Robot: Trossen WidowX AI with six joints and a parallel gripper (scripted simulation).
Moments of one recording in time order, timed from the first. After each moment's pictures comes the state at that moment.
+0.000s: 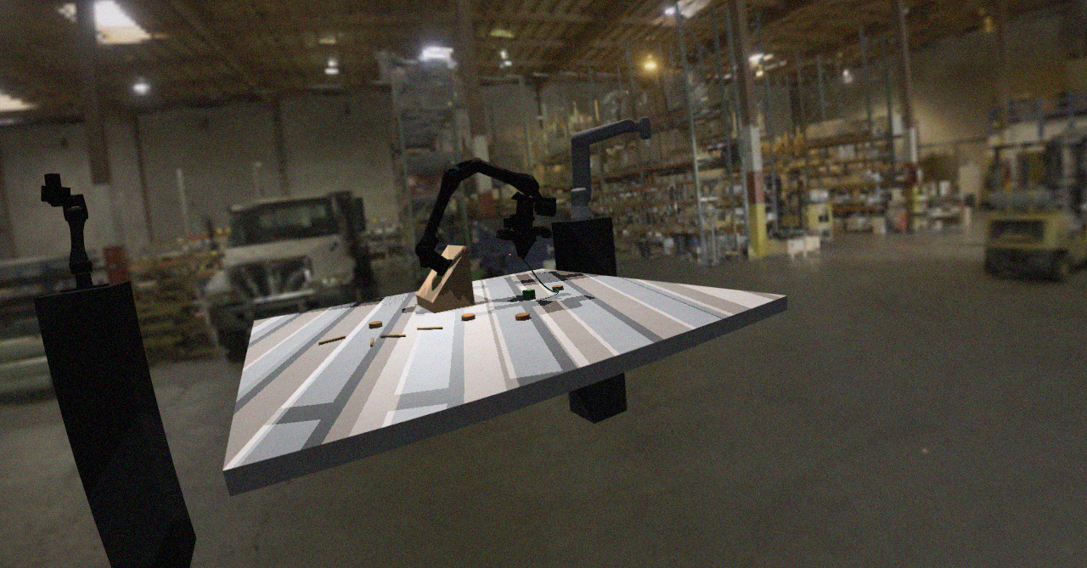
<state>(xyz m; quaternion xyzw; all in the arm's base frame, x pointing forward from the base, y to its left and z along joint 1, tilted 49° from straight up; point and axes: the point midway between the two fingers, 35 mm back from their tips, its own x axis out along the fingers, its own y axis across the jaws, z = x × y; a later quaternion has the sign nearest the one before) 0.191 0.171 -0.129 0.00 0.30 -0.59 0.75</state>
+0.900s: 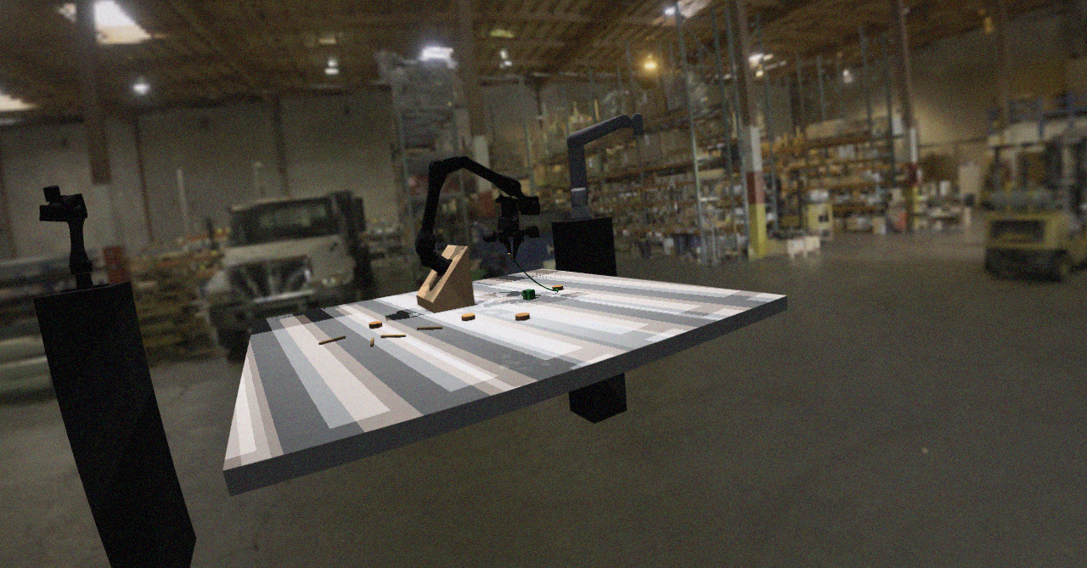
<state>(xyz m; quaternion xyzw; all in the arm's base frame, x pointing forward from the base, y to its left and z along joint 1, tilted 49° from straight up) 0.144 0.163 -0.118 -0.14 0.42 -0.46 0.77</state>
